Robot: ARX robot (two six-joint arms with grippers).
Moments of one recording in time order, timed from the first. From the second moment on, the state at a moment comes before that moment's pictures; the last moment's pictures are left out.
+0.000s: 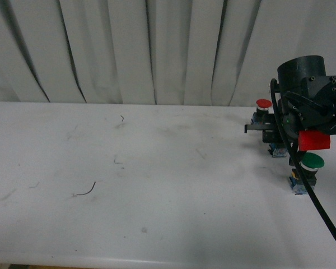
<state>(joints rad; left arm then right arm) 0.00 0.01 0.01 0.00 0.00 -0.01 0.15 2.43 1.56 0.21 0.37 0.13</state>
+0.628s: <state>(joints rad) 0.00 0.01 0.01 0.00 0.00 -0.01 0.15 2.43 1.54 0.23 0.36 0.14</state>
